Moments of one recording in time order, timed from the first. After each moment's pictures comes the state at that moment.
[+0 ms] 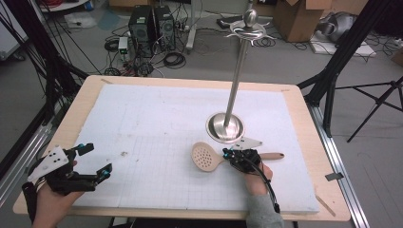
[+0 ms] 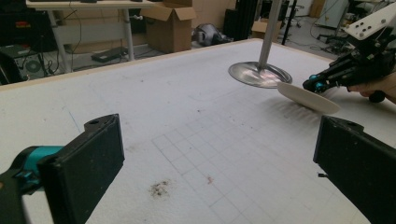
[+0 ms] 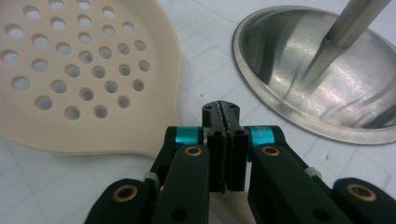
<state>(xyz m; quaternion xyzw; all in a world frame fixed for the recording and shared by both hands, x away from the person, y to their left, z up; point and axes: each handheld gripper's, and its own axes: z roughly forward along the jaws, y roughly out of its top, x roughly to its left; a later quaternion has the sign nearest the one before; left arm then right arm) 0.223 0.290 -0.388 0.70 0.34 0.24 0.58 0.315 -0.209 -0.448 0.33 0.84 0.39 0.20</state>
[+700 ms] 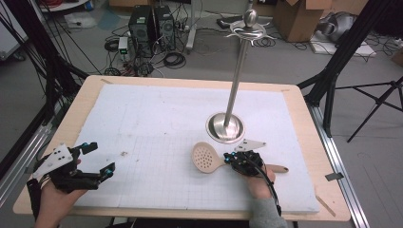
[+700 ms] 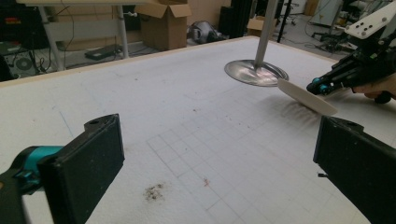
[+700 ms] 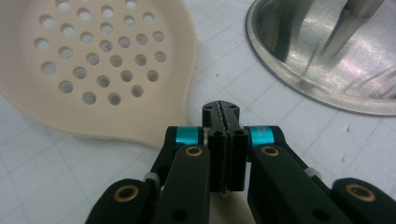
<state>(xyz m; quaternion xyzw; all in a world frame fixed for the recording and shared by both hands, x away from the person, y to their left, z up) 0.231 0.284 -0.390 0.71 0.34 0.23 0.58 0.307 -0.216 -0.448 0.35 0.84 0.39 0.16</state>
